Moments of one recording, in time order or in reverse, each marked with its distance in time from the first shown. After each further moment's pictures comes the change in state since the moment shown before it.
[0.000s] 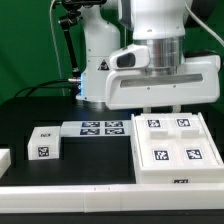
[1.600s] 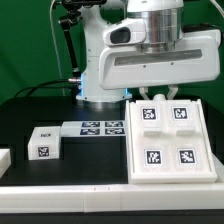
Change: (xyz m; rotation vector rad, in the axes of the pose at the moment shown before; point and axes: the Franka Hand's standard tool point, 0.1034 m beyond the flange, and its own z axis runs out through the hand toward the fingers) arm 0.016 0.007 -0.038 0.006 -0.038 -0.020
